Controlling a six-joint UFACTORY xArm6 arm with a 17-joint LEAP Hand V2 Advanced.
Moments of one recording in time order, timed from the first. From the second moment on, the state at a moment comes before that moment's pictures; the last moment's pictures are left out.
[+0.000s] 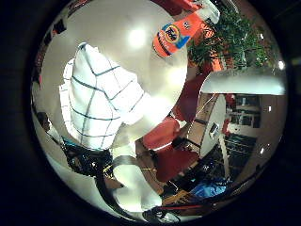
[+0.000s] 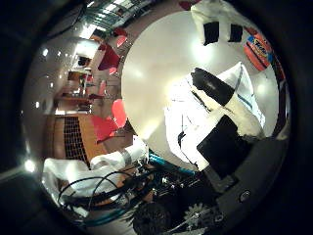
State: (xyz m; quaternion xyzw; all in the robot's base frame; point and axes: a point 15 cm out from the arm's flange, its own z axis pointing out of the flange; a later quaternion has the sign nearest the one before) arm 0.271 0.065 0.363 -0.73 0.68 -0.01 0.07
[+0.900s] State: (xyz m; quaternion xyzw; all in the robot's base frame) arm 0.262 -0.180 0.390 -0.43 0.79 -0.10 0.42
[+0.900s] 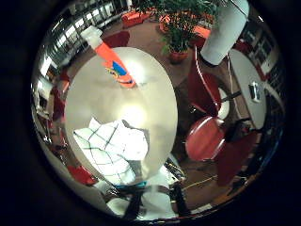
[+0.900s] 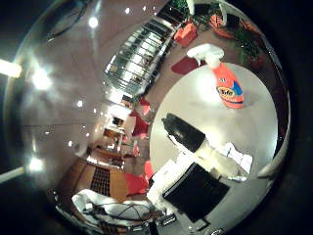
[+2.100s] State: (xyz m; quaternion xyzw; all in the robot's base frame) arm 0.327 -0.259 0.270 -0.31 0.72 -0.02 0.62
